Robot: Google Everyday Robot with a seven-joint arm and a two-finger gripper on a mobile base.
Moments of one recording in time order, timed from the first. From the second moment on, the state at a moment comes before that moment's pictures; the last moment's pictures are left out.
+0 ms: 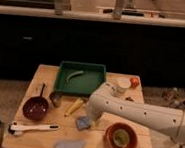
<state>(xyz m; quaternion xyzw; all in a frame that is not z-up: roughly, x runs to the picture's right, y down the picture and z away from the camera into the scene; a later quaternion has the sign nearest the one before) 0.009 0.233 0.788 -0.28 -0.18 -0.24 0.91</state>
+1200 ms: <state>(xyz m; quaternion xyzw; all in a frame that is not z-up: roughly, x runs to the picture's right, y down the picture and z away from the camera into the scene) 0.027 0.255 0.806 -0.32 -0.17 -0.21 0.91</state>
